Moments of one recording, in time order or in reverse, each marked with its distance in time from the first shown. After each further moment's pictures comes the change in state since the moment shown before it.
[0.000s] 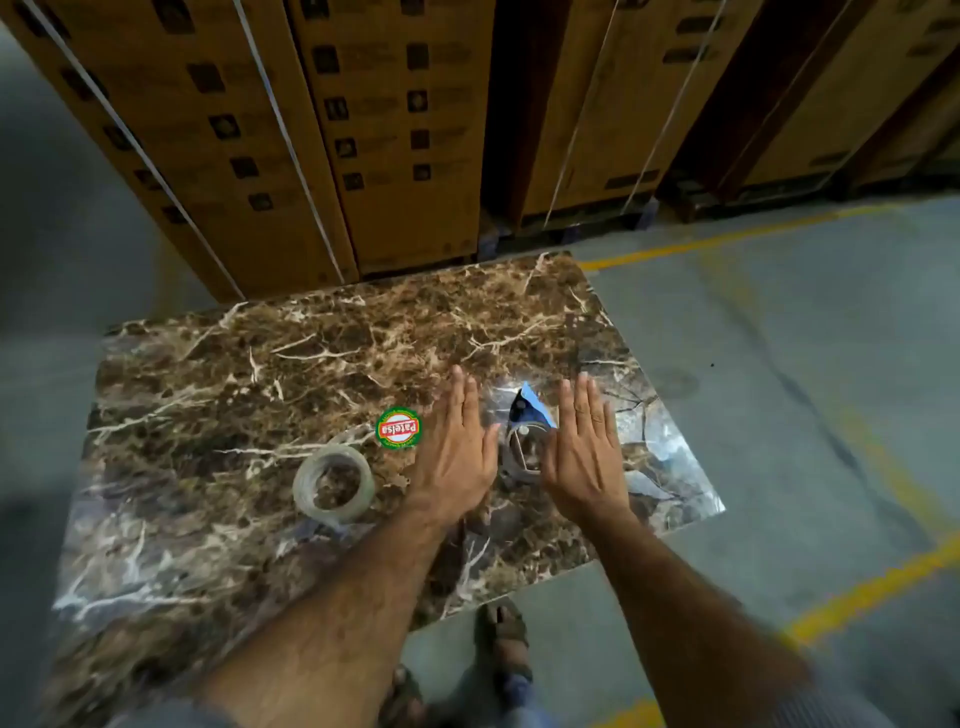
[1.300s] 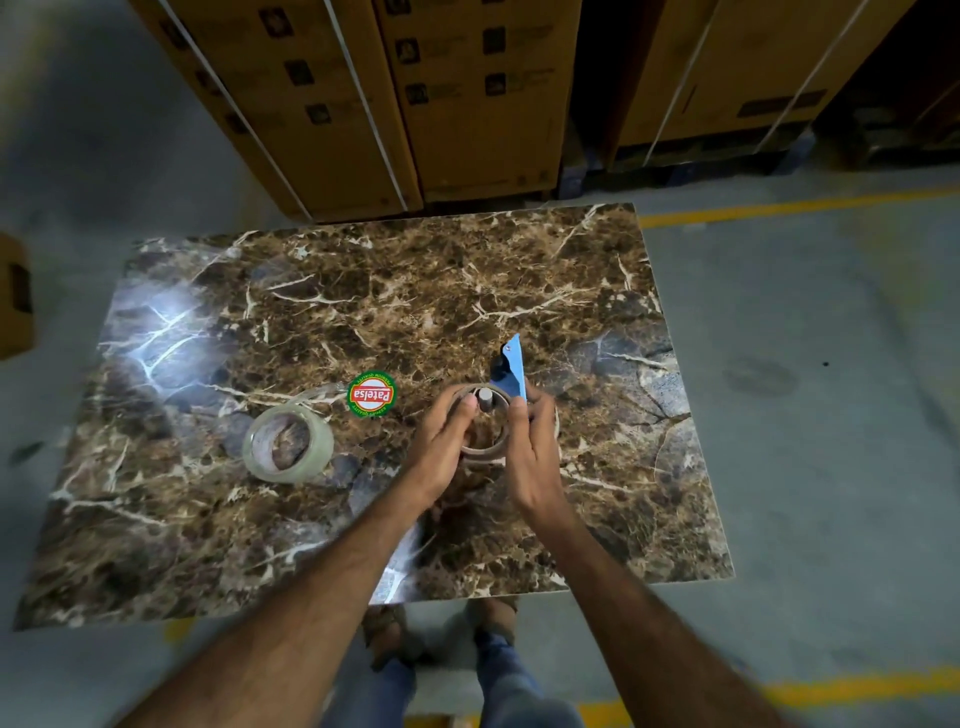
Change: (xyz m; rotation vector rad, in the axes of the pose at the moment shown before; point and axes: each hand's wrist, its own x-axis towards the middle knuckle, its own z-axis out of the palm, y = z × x) left_hand 0.049 0.029 0.071 -1.032 0.168 -0.436; right_hand 0.054 0.023 0.029 1.210 -0.210 0.129
